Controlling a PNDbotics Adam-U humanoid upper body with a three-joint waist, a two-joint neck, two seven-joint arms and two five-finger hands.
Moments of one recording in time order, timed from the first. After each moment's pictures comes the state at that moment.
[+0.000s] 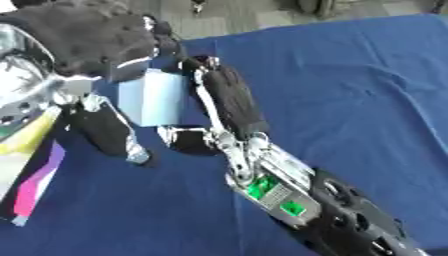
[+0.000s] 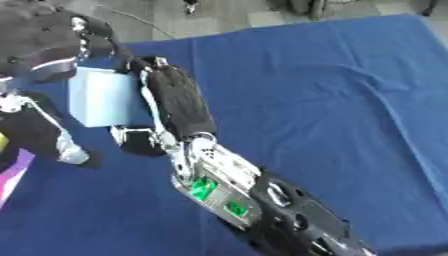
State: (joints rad) left arm -1.13 0.72 -0.69 -2.00 -0.87 0.38 -0.84; right arm -0.75 -0.20 0.66 -1.76 0.70 0.49 -0.33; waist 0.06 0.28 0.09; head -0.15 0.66
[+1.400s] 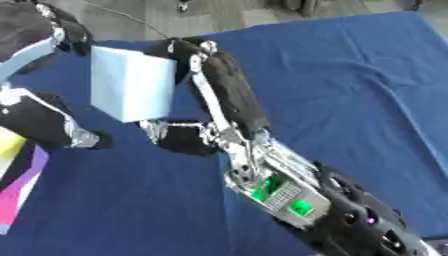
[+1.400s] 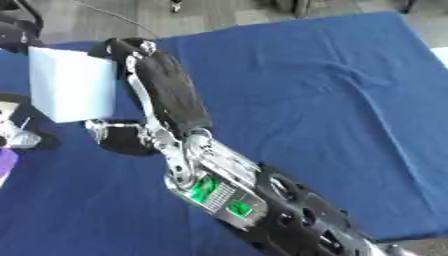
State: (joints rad) left arm -0.98 0.86 -0.58 -2.00 -0.67 0.56 -0.57; right arm -0.76 -0.24 0.67 -1.88 0.52 0.50 -0.33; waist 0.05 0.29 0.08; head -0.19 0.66
